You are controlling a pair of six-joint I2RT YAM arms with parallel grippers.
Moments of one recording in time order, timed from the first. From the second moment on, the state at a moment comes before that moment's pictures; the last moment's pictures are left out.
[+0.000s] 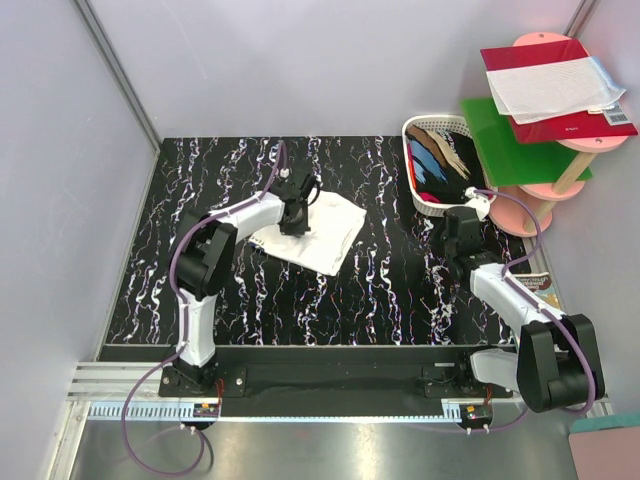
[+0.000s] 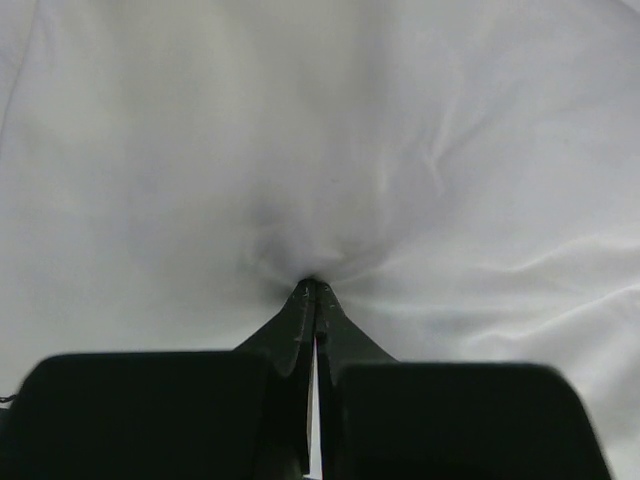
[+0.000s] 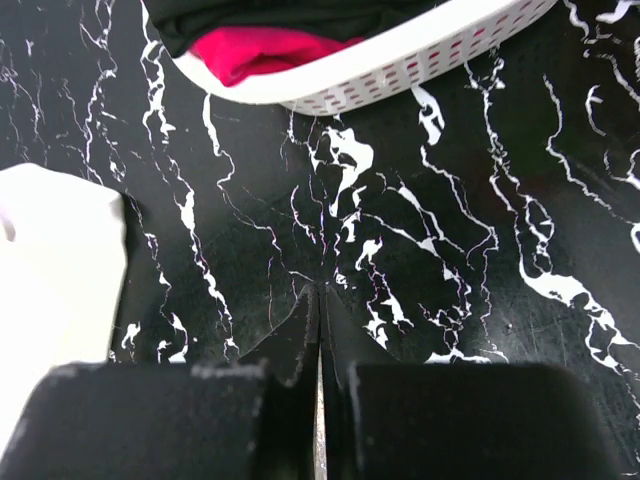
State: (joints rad) left arm -0.52 2.05 1.47 -0.57 -0.17 -0.49; right arm 0.19 1.22 0.62 0.04 0.24 0.54
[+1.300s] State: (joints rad) left arm -0.76 2.26 1.80 -0.66 -0.23 -0.53; right arm 0.20 1.24 0.59 0.09 0.19 0.55
